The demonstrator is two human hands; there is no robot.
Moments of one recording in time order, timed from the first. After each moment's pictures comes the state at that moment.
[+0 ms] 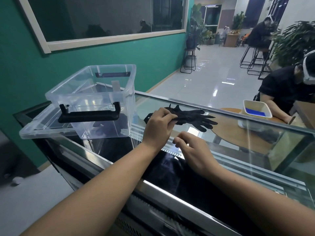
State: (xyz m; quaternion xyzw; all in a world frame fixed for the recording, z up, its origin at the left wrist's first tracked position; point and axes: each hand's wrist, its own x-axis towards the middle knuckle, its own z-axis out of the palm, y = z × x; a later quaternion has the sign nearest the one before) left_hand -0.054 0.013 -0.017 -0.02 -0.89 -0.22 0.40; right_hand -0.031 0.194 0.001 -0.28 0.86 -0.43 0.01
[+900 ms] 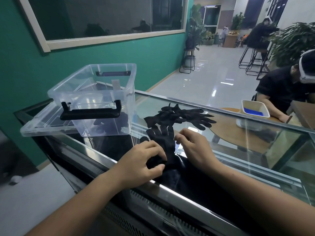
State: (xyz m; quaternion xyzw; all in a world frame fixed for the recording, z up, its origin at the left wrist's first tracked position) left_hand 0.092 -0.004 -0.005 -0.10 -0.94 -0.30 0.12; right_hand -0.034 0.194 0.001 -0.24 0.85 -0.47 0.01
